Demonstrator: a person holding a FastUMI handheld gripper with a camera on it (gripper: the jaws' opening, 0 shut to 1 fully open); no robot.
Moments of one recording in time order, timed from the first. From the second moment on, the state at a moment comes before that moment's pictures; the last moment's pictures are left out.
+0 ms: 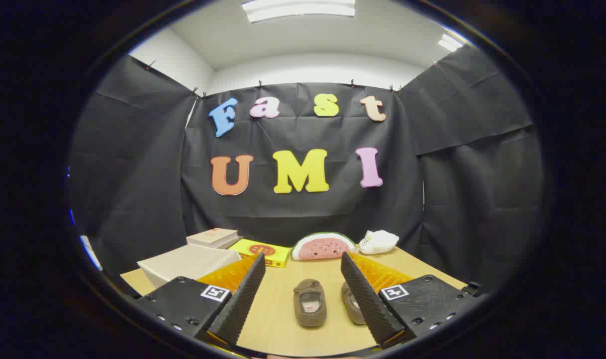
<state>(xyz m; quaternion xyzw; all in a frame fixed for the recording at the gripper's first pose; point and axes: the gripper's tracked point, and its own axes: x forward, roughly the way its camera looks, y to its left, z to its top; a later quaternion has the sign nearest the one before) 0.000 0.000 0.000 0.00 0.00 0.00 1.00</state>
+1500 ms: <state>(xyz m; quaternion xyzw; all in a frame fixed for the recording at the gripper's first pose) 0.141 0.133 -0.109 0.10 0.17 0.21 0.96</state>
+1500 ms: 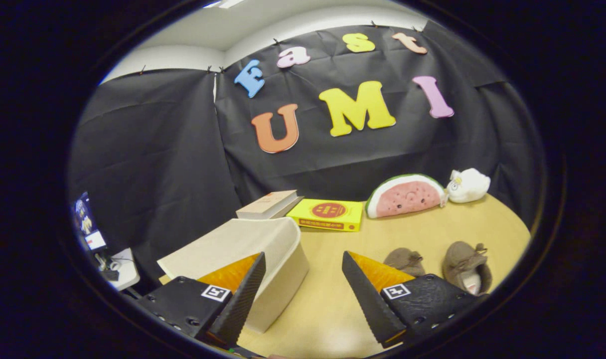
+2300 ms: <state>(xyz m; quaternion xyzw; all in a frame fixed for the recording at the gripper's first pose) 0.172 0.210 -0.171 0.38 0.39 0.37 0.75</state>
